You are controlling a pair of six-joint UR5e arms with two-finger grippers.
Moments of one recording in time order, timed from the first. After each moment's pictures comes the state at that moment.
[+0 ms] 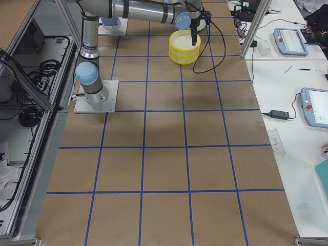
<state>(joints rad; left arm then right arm) -1.36 -1.82 -1.60 -1.13 1.47 0.24 1.80 -1.17 1.51 -2.04 -1.52 0.27</state>
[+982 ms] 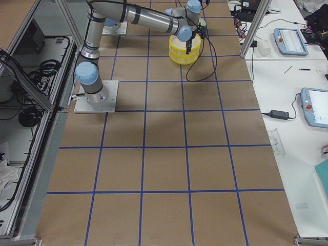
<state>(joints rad) -1.40 -2.11 -1.60 -0.88 1.40 0.22 1.82 -1.12 1.56 -2.05 -1.52 0.29</state>
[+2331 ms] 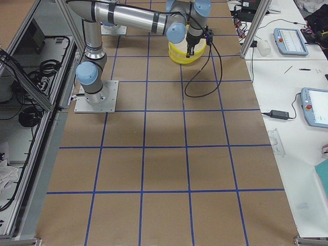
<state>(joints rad) -1.40 -2.12 -1.64 -0.88 1.44 0.25 1.48 -1.35 1.54 -1.68 -1.43 -0.07</state>
